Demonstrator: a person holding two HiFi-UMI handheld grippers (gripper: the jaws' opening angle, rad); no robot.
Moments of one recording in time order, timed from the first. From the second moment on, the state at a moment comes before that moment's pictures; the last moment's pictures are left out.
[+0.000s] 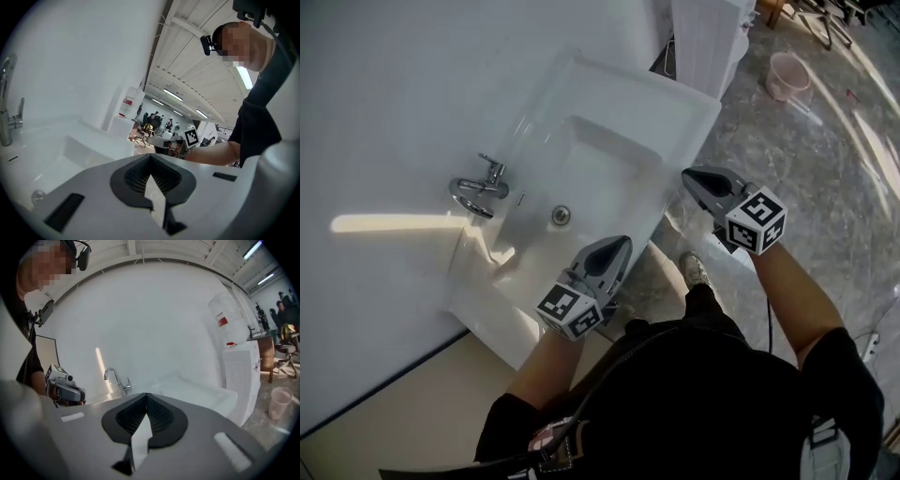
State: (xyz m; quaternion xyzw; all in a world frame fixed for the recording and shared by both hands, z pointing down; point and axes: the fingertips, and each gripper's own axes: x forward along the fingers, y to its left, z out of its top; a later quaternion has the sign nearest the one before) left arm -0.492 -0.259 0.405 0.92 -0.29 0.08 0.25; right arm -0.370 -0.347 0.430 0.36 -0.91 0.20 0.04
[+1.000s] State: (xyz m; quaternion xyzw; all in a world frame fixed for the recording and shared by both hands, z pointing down) left arm -0.295 -0.247 0.660 0.90 -0.20 0.19 0.35; right arm -0.254 -0.348 0.761 0.38 -0.86 0.33 0.08
